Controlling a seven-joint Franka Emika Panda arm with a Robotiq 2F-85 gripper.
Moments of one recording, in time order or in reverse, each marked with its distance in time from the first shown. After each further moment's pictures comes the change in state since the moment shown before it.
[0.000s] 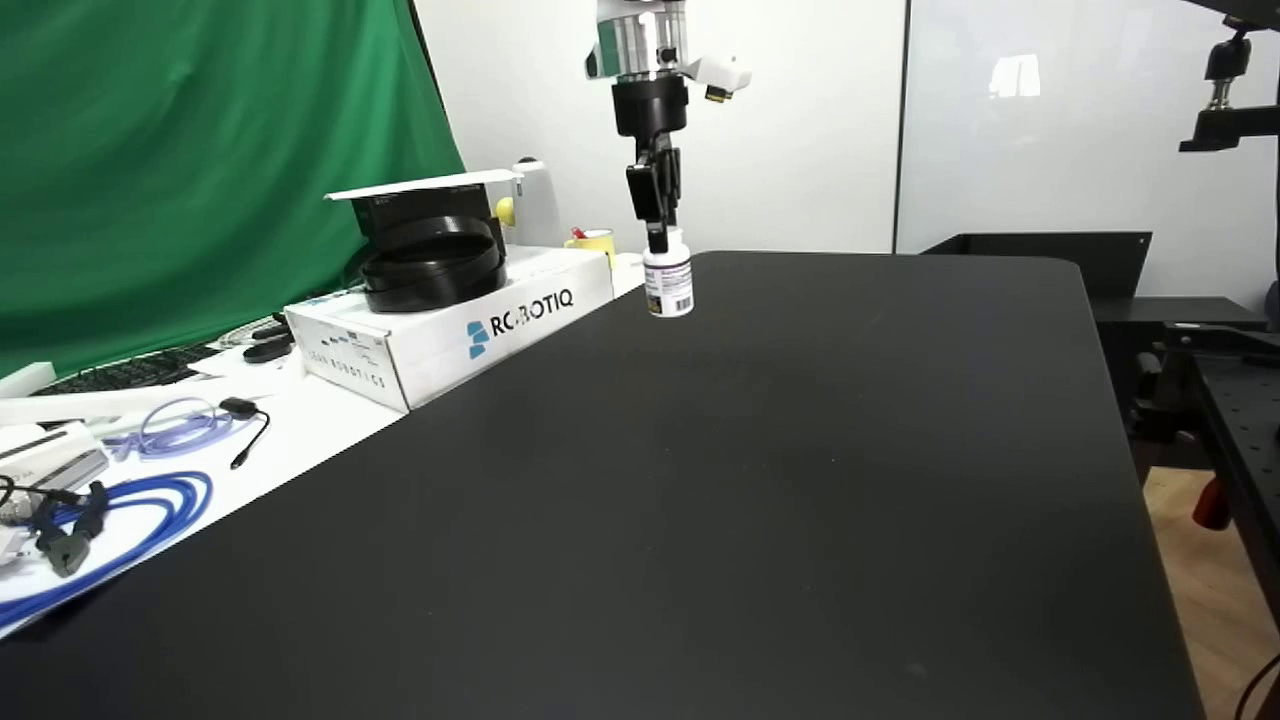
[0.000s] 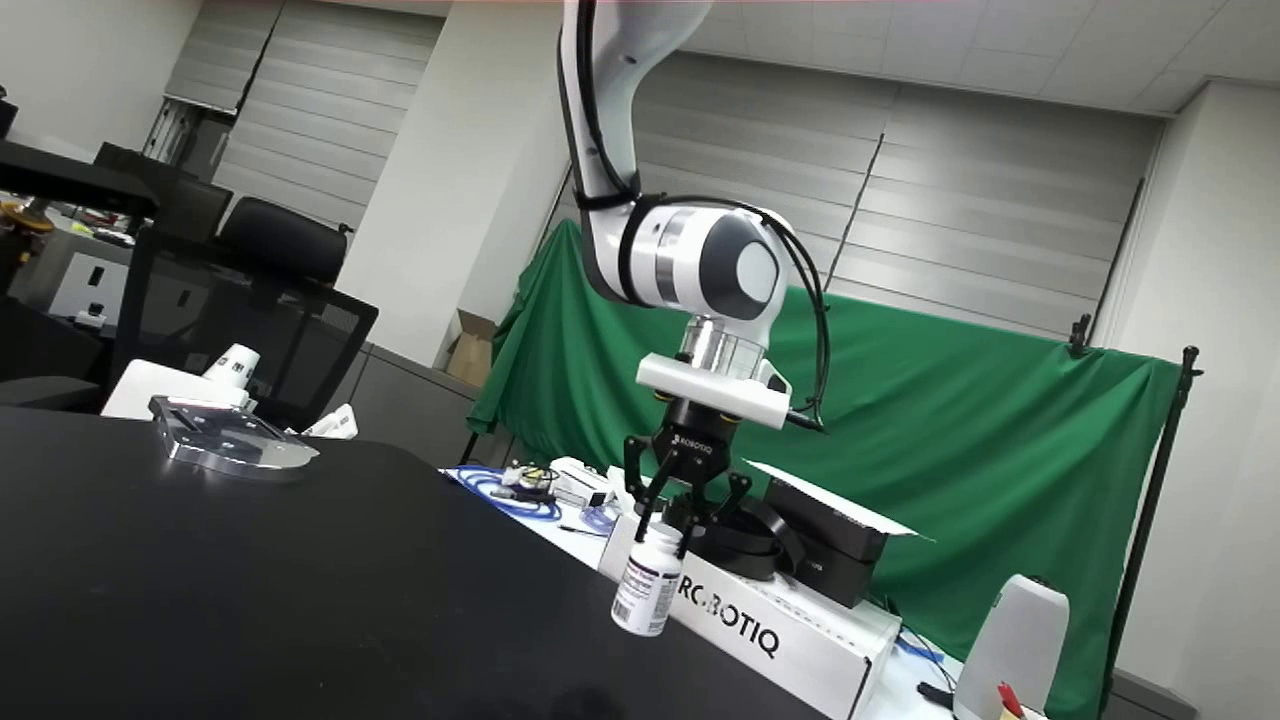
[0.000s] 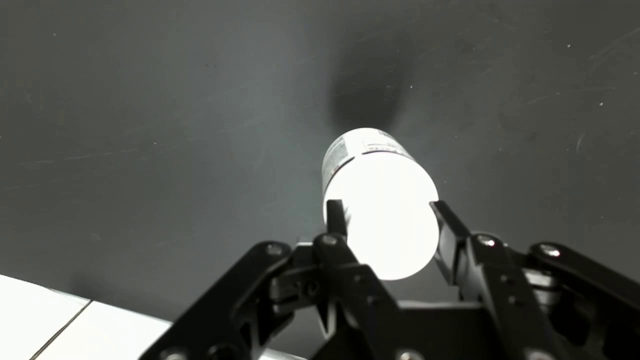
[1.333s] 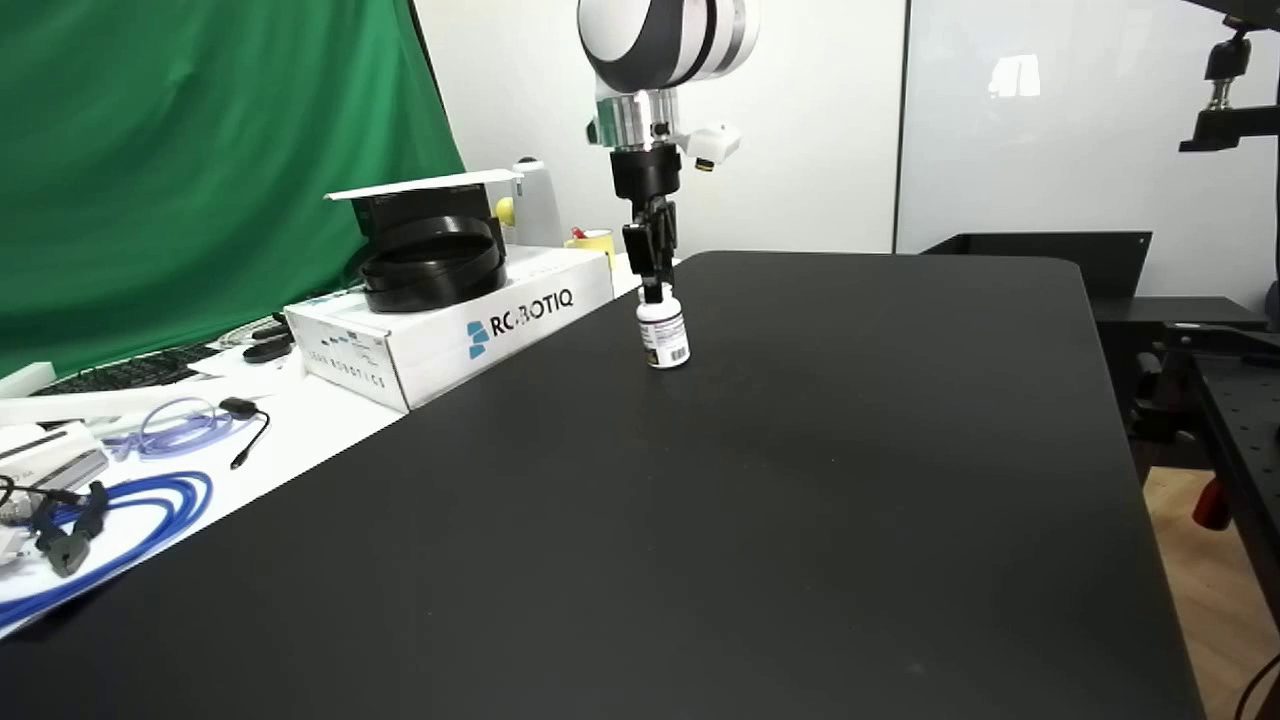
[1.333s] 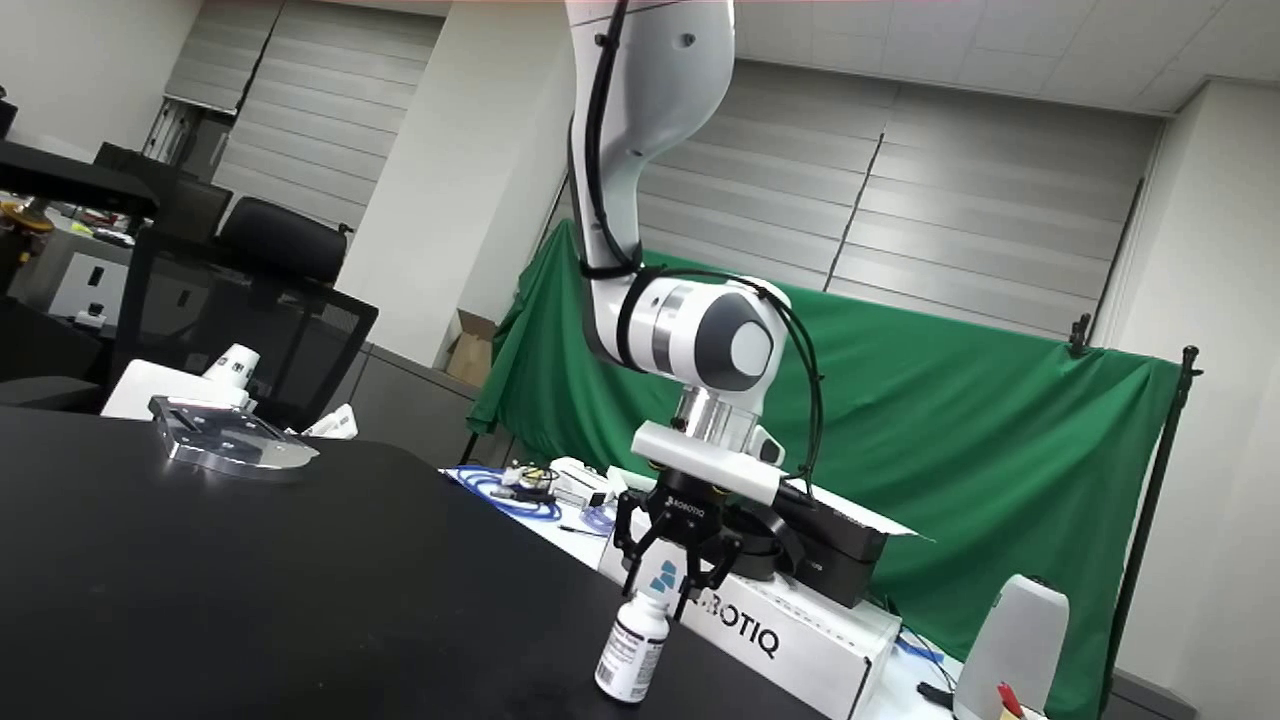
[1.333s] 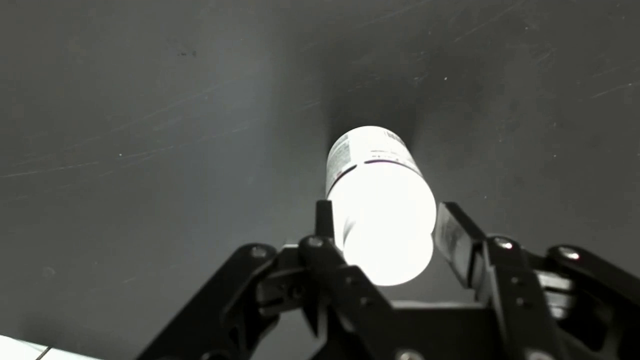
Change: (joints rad) arm -0.041 0.164 0.034 0.103 0.000 0.038 -0.002
